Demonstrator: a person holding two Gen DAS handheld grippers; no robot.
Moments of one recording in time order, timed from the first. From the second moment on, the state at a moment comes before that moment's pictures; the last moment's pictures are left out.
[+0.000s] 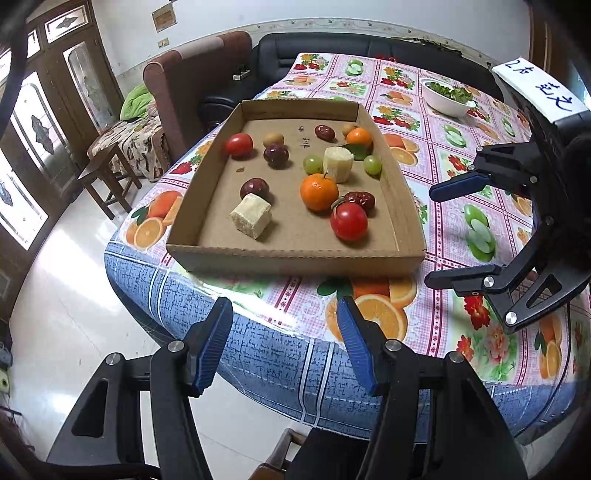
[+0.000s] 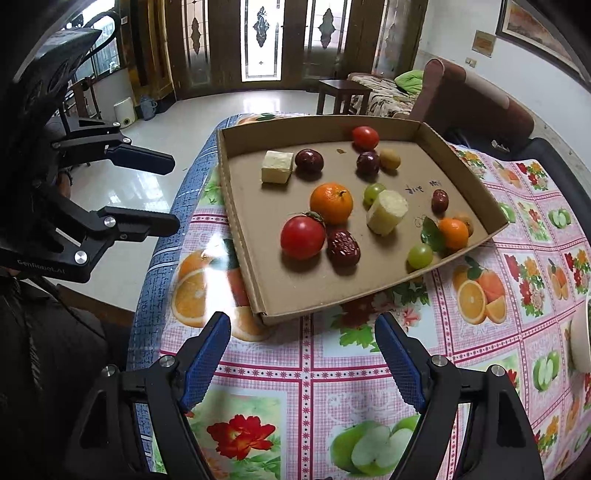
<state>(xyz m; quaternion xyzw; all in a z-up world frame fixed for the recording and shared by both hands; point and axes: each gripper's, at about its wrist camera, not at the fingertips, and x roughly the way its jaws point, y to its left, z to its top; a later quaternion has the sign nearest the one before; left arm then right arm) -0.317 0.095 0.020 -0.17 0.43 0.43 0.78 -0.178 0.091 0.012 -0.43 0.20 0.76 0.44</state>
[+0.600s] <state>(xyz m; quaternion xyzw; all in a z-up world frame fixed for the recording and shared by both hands) -0.321 0.099 0.019 -0.18 0.43 0.43 0.77 -0.192 0.094 0.011 -0.44 0.19 0.77 0.42</state>
